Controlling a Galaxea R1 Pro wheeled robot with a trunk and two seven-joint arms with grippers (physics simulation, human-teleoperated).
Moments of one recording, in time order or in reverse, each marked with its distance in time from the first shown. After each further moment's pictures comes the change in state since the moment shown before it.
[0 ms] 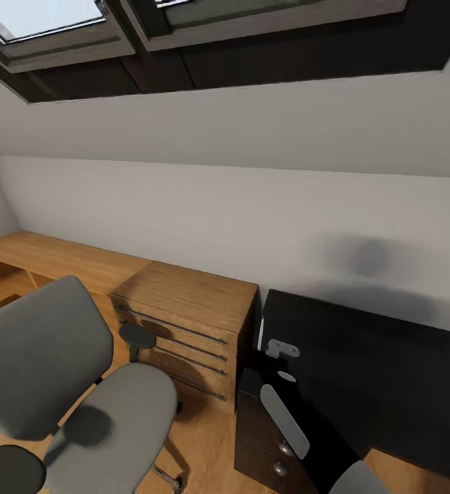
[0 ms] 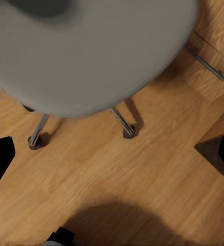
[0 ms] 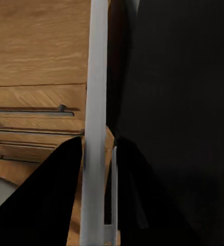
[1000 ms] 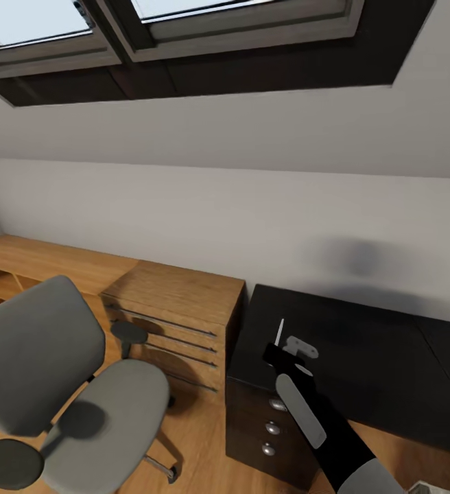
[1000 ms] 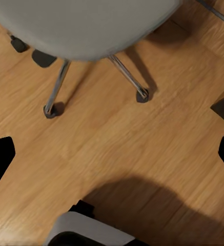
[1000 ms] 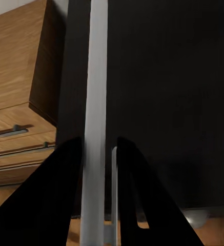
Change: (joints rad) left arm 0.000 -0.037 0.000 0.120 -0.003 0.004 0.003; right arm 0.001 -0.040 -0.078 -0.056 -0.101 -0.008 -0.087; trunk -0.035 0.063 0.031
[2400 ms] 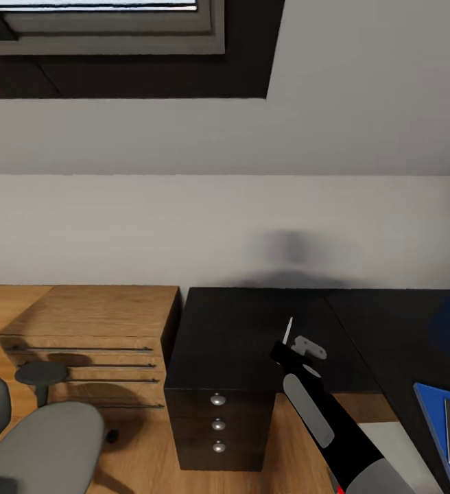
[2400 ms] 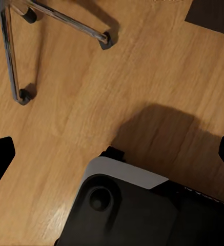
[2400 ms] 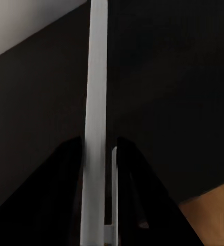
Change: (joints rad) left arm -0.085 -0.093 0.003 0.286 0.001 0.143 -0.009; right arm 0.000 -0.038 -0.004 0.002 -0.026 -0.051 0.001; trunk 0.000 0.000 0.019
